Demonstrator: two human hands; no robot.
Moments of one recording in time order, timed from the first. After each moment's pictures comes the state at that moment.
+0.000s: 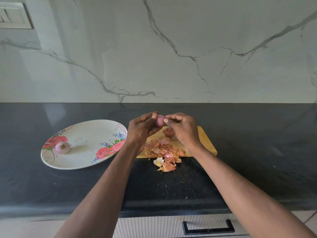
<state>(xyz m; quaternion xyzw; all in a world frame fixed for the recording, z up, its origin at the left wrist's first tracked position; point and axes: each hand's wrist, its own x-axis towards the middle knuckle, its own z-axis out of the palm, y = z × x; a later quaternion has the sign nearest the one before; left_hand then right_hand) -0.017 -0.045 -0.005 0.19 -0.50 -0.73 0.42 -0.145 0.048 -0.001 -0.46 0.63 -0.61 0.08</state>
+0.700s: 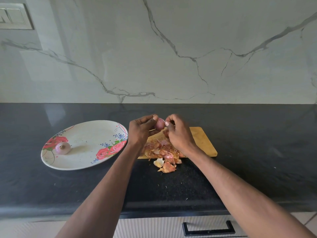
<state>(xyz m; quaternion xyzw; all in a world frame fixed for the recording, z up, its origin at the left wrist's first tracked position) -0.019 -0.042 -0.009 0.21 -0.56 -0.66 0.45 -0.136 0.042 -0.009 -0.52 0.69 -0.51 0.03</state>
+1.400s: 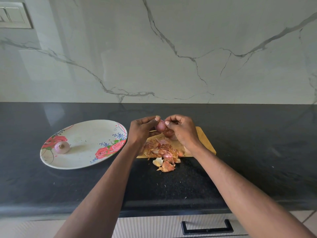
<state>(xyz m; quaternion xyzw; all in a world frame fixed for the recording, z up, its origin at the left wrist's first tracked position) -0.017 -0.037 -0.004 0.23 -0.56 -0.68 0.41 -0.141 0.049 0.002 -0.42 0.64 -0.62 0.15</state>
